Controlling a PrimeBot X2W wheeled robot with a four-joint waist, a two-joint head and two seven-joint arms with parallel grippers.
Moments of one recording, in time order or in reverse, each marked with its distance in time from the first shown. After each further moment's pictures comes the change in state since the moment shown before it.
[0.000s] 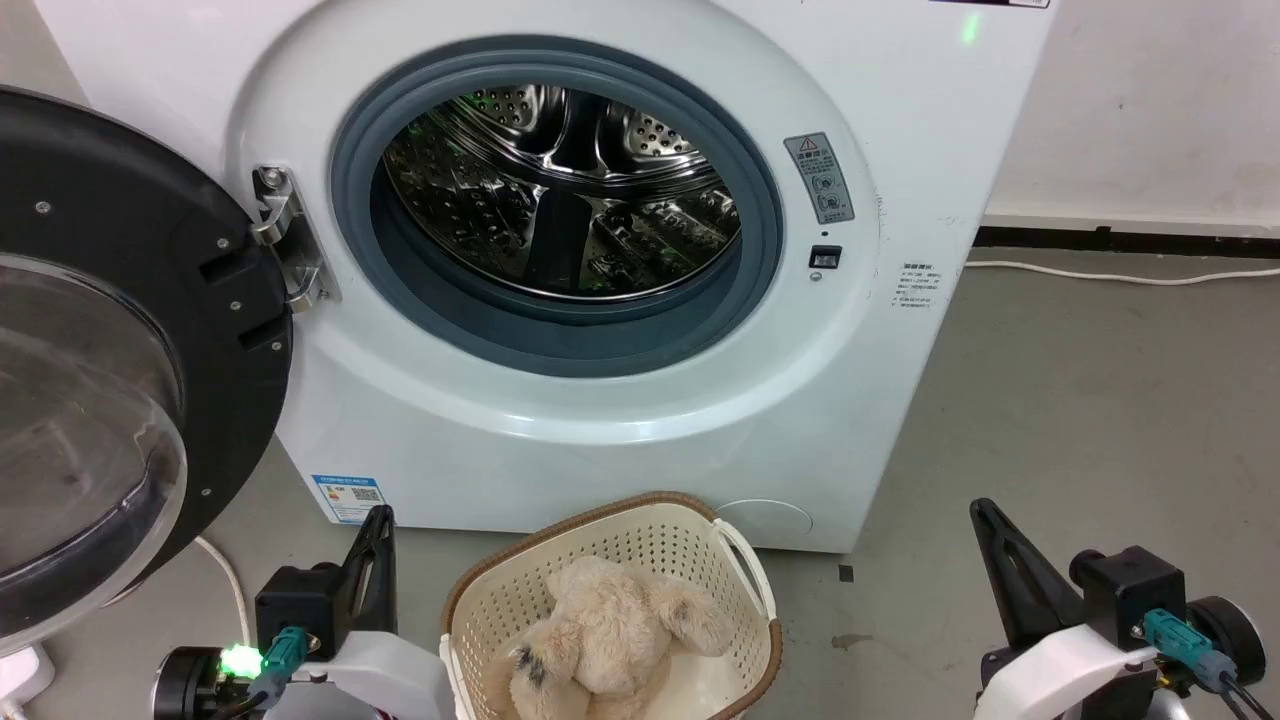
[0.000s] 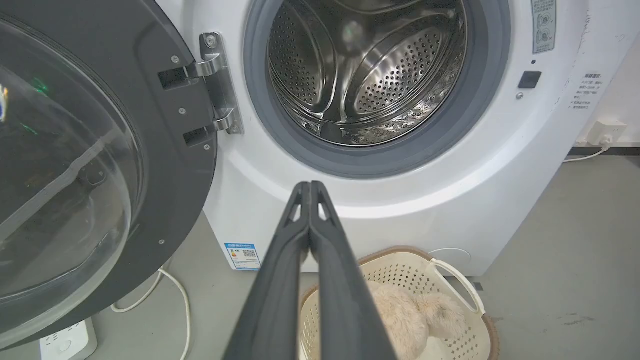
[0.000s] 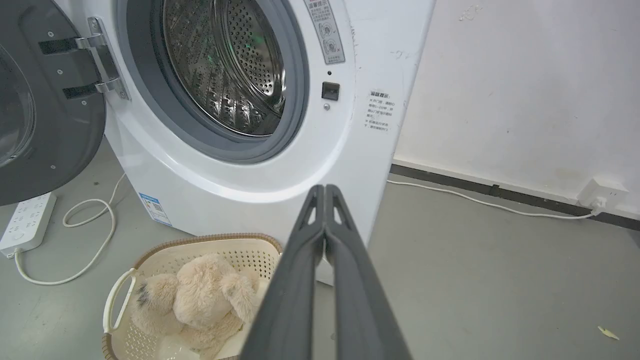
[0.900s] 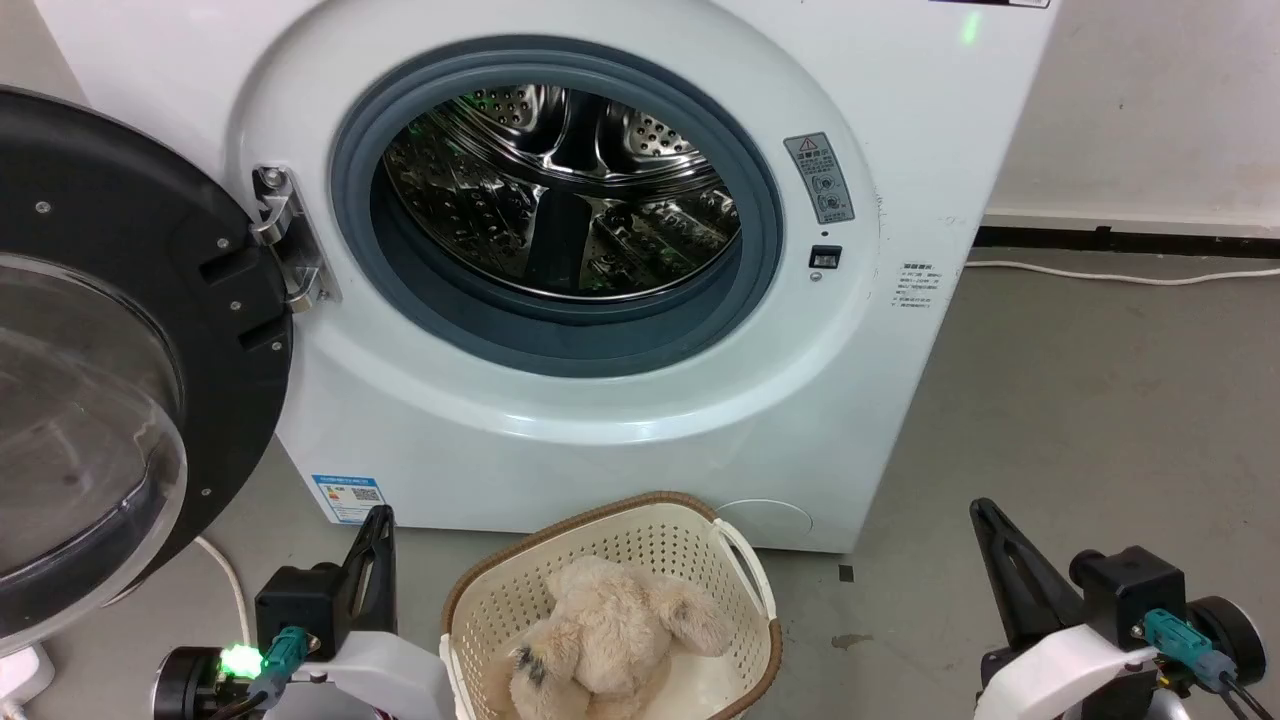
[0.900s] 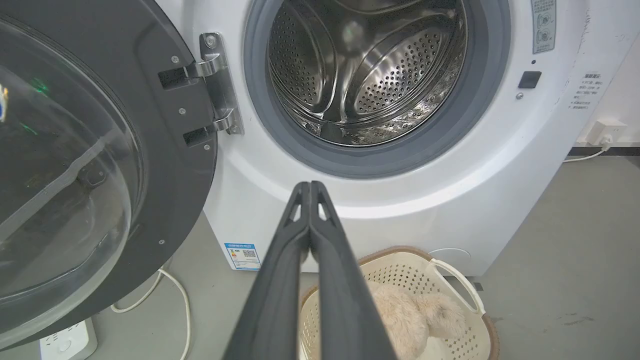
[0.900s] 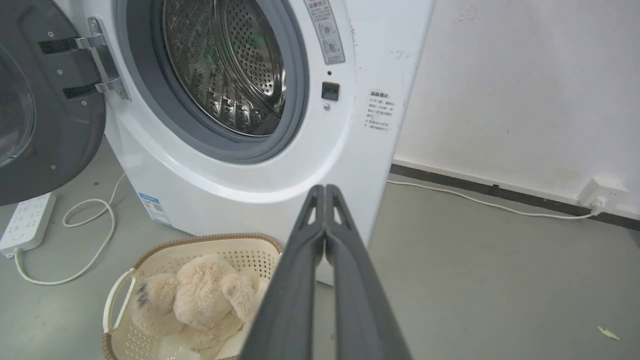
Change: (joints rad) left arm 0.000 0.000 0.000 0.000 0.000 0.000 0.000; right arm 0.000 0.000 0.000 0.000 0.000 0.000 0.000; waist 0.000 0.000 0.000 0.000
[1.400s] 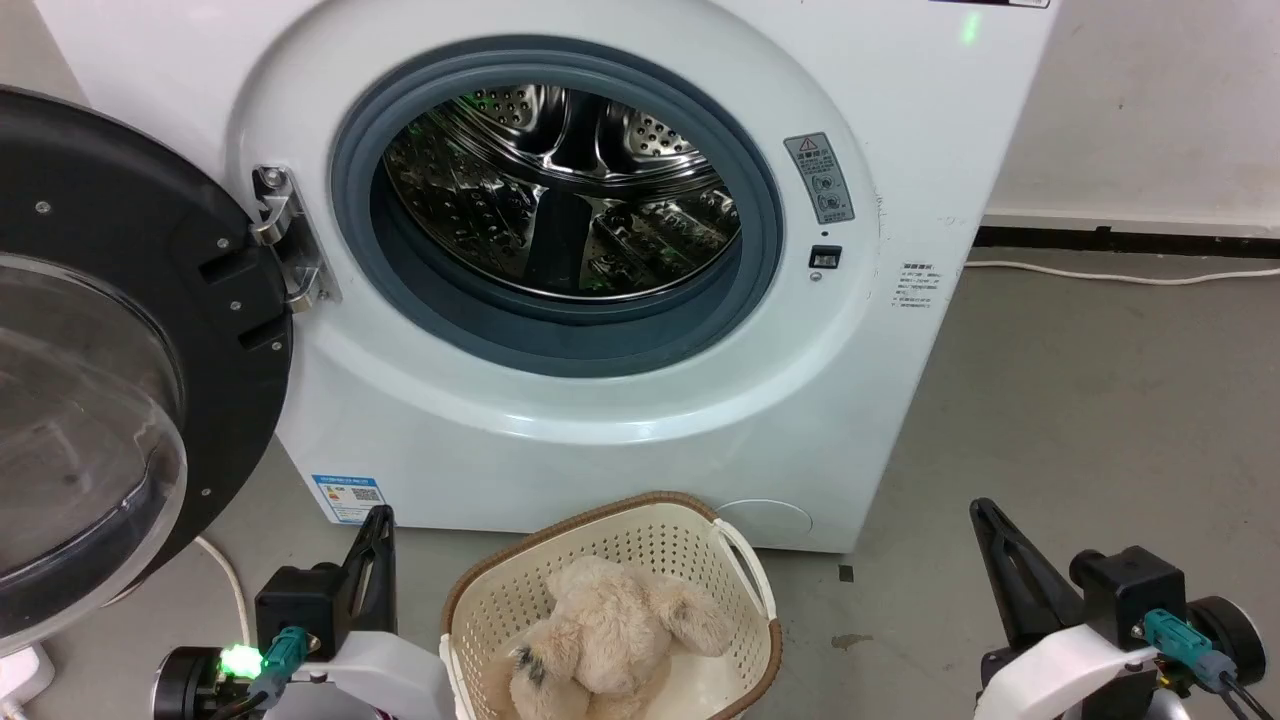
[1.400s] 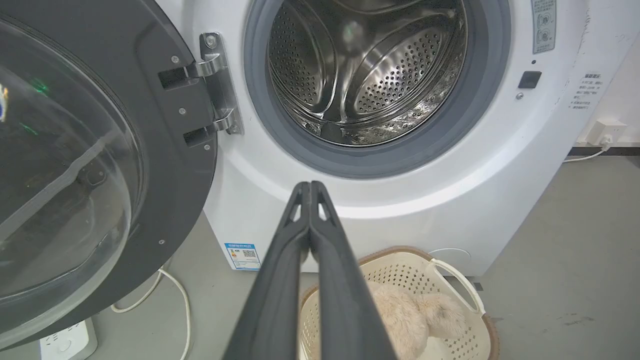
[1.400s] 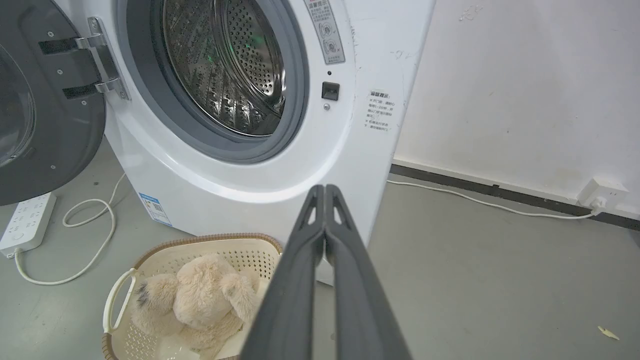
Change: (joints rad) left arm 0.000 0.000 0.000 0.000 0.000 0.000 0.000; right arm 0.000 0.000 0.000 0.000 0.000 0.000 0.000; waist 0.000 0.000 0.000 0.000
